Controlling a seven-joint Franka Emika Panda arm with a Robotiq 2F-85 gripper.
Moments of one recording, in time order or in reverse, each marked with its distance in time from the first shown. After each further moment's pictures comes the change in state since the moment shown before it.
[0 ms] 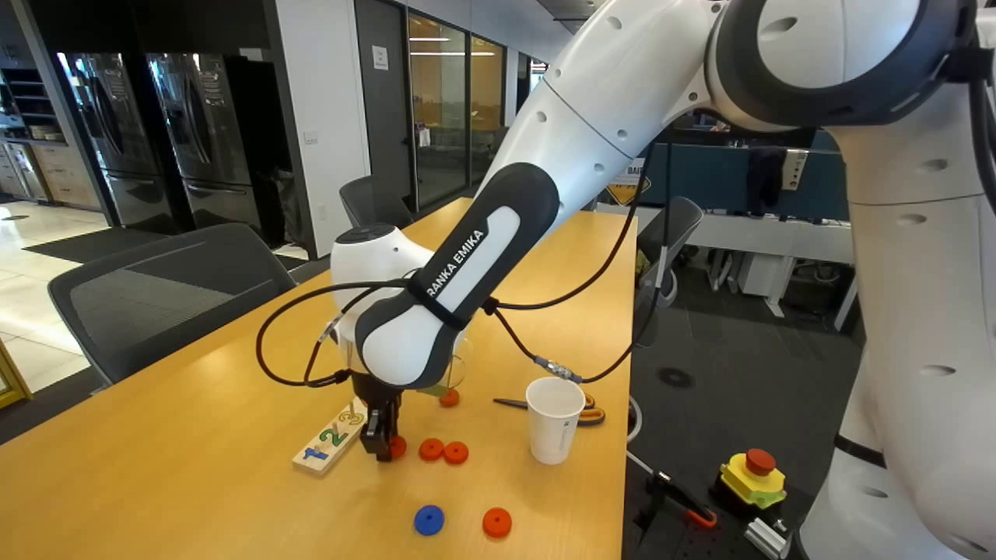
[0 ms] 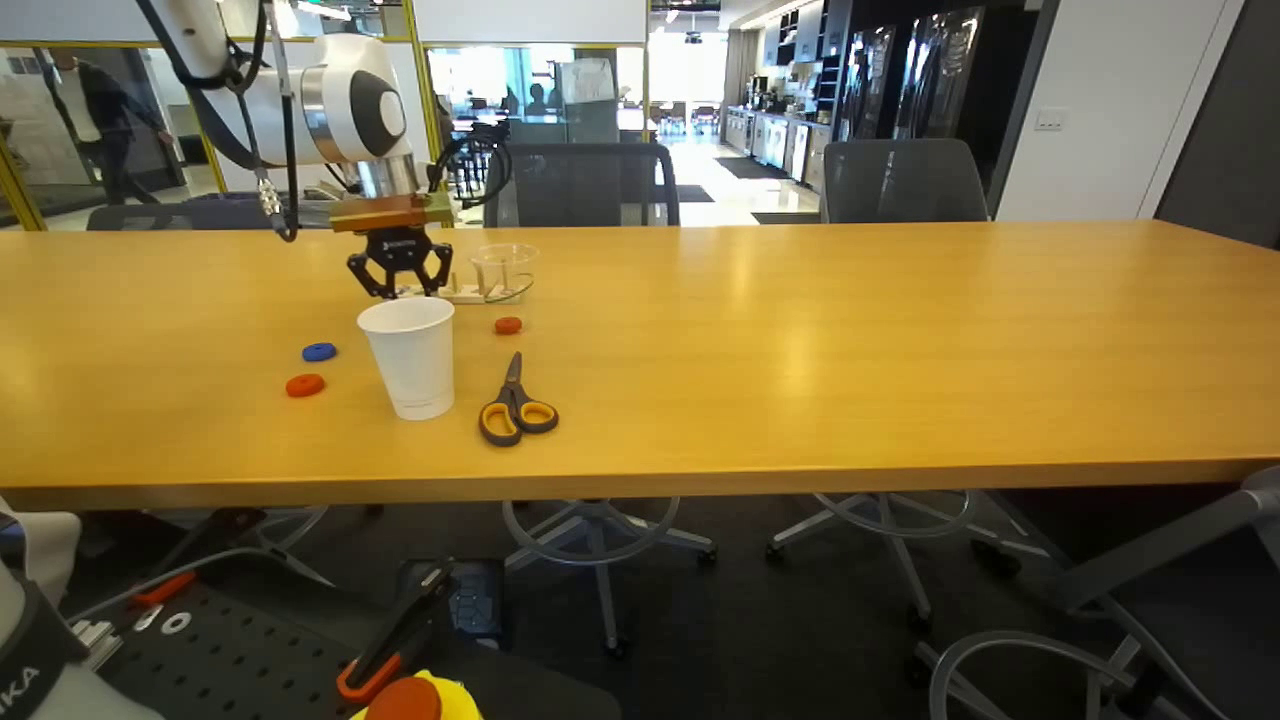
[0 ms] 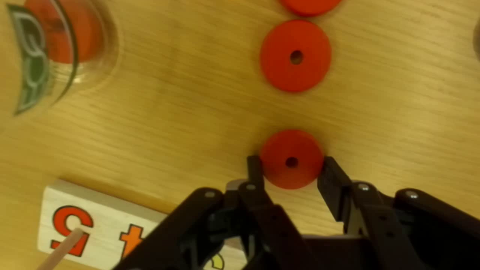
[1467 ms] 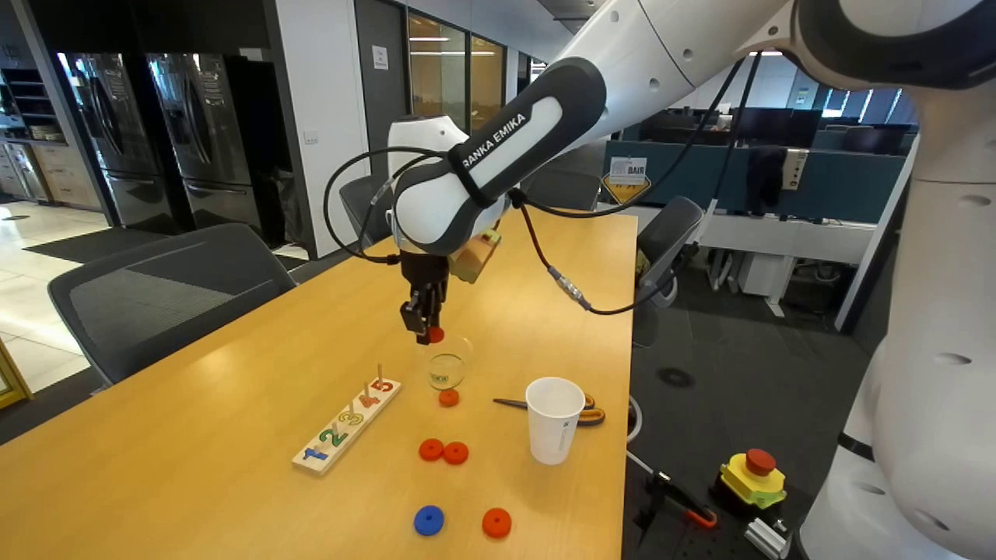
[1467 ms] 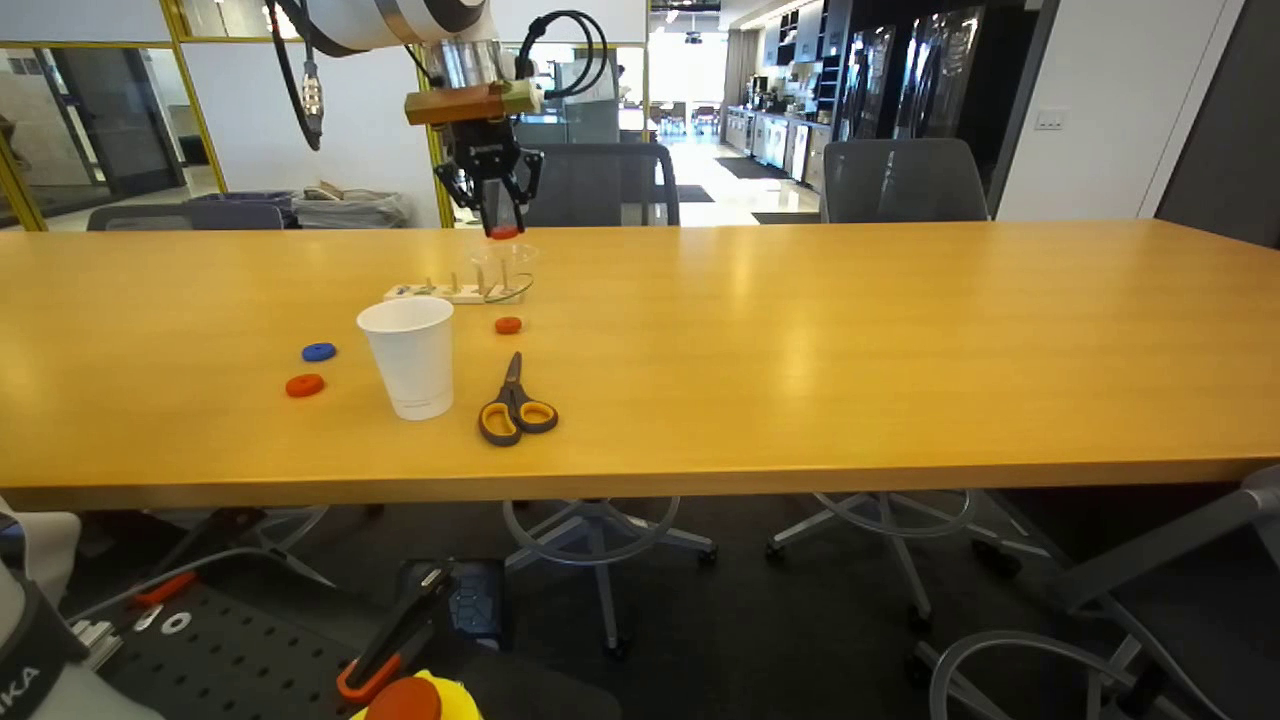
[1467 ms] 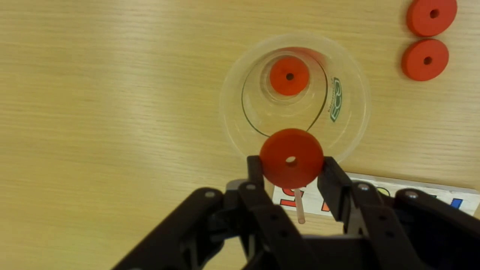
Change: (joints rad) arm -0.118 -0.191 -0.097 0.077 0.038 -0.202 -0.003
